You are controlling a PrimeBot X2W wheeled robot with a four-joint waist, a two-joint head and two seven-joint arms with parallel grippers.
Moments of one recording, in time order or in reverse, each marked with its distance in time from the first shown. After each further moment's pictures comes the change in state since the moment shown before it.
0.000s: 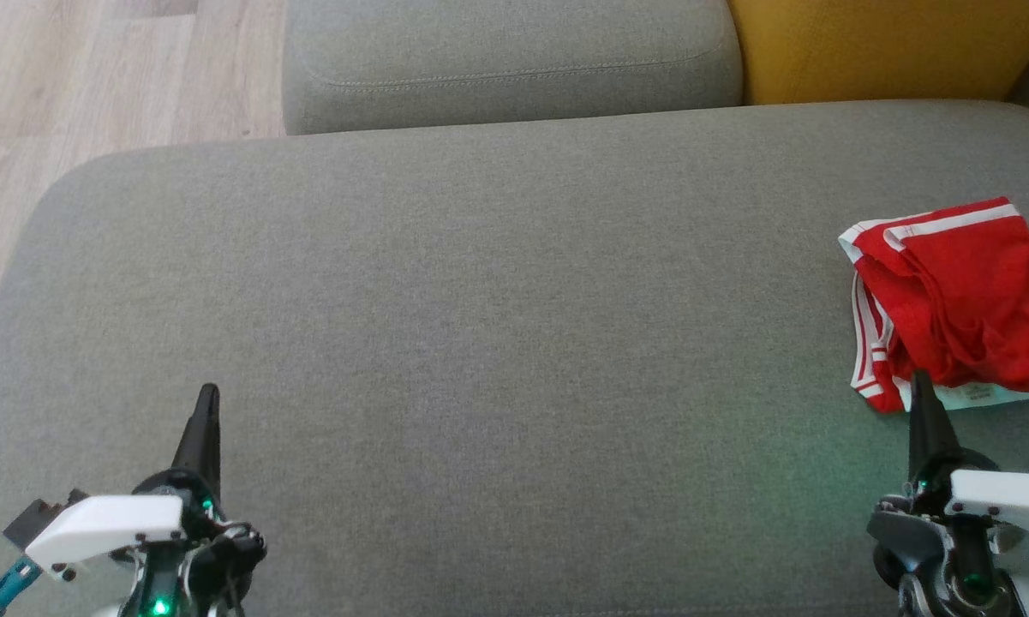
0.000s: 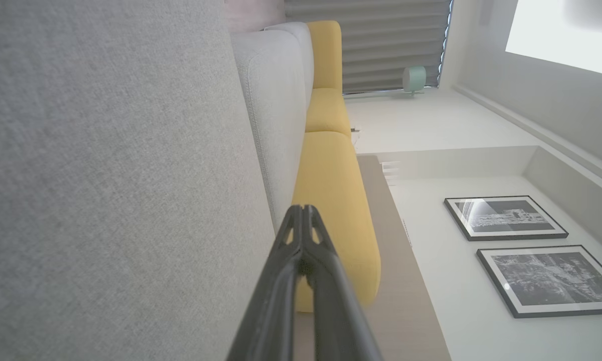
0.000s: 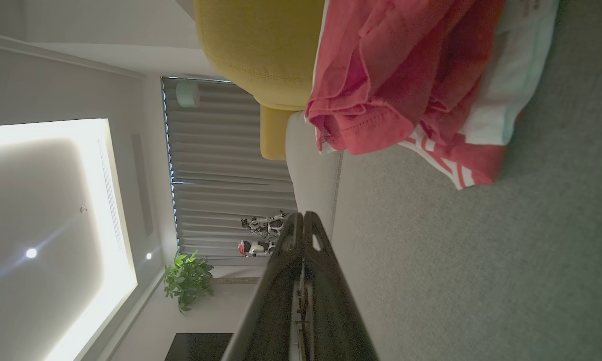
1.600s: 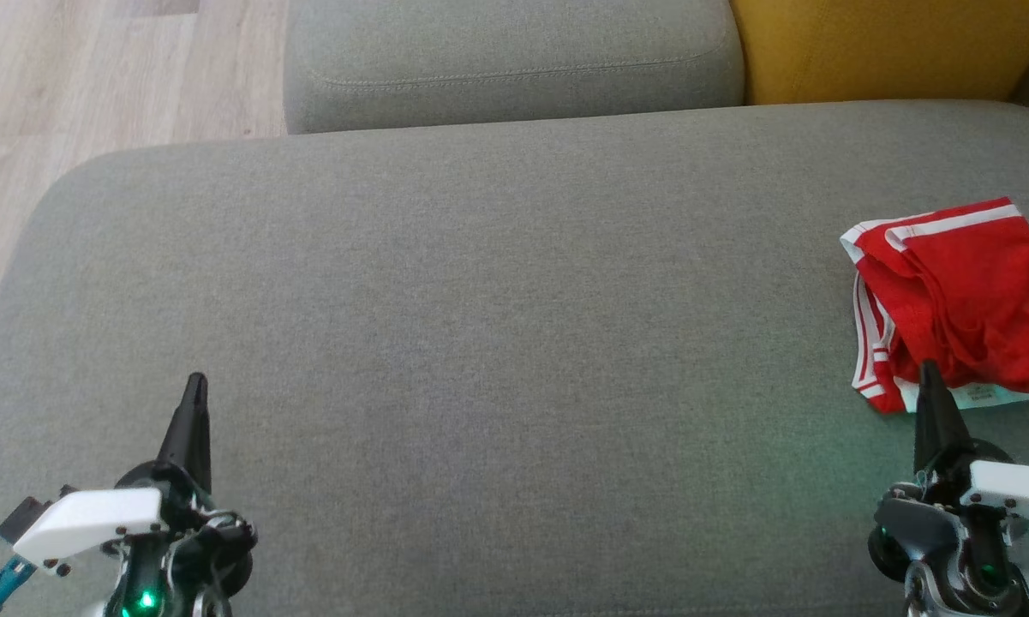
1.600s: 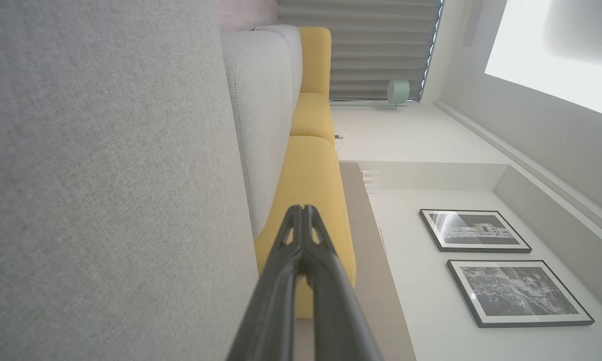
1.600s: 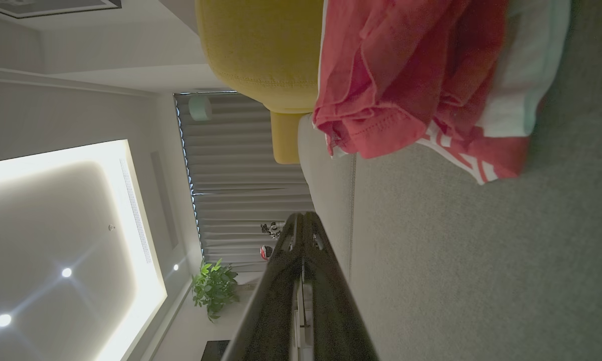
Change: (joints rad) left arm -0.020 -0.003 0.033 0.009 -0.090 -0.012 0.040; right arm -0.019 0.001 -0.023 0.002 0.109 0.000 0.030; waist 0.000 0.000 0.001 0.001
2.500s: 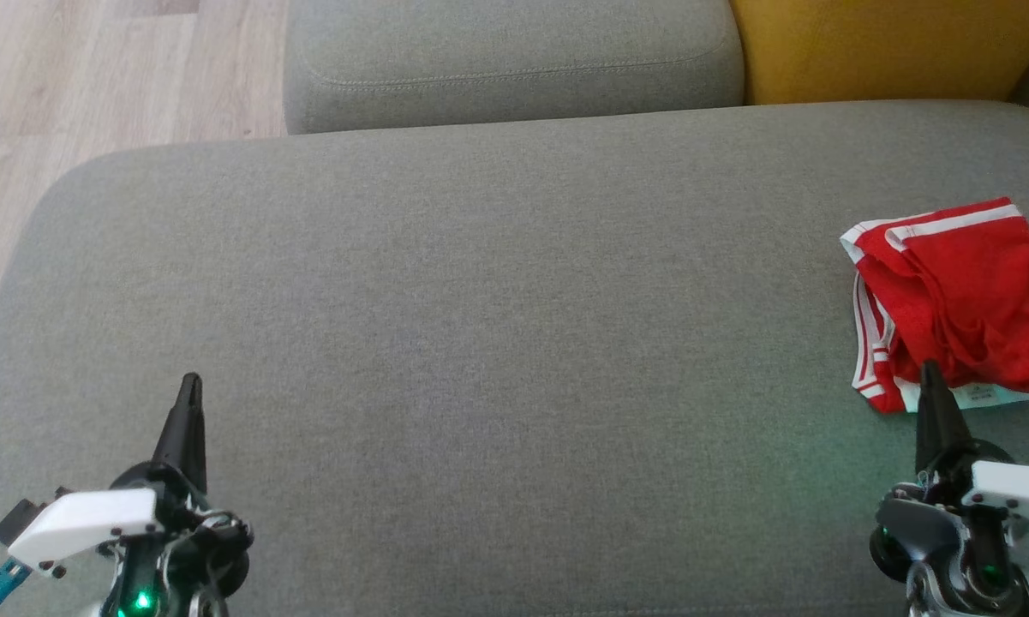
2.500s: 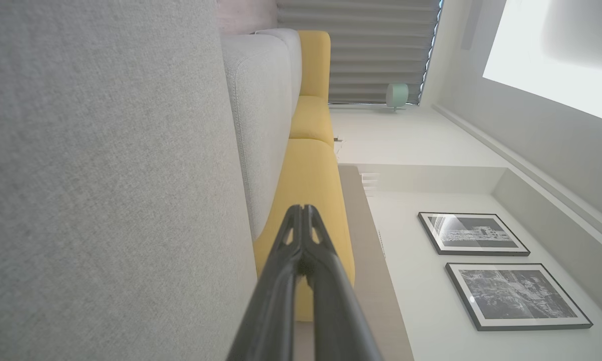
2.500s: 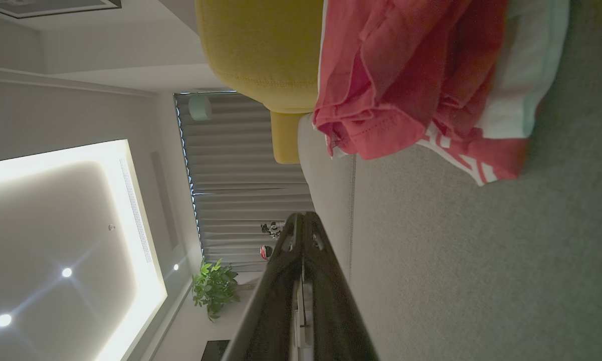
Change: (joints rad) left arm 0.000 -0.003 0.013 0.000 0.000 0.000 0.003; right arm 0.000 0.001 -0.006 0.000 -0.002 0.000 0.007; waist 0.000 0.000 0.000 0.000
